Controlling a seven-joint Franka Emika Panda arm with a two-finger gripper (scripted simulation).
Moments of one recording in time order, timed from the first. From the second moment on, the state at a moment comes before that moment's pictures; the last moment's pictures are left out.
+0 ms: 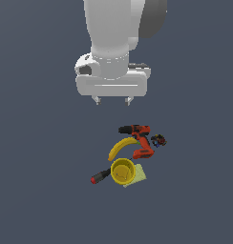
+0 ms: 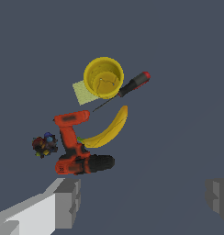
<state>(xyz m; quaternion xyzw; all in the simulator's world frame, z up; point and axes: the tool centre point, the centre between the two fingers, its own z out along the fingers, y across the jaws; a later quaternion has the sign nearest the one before) -0.007 -0.012 0.323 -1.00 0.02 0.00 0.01</state>
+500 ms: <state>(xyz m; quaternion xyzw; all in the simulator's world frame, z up) -0.008 -0.009 0.322 -1.00 0.00 0.00 0.00</state>
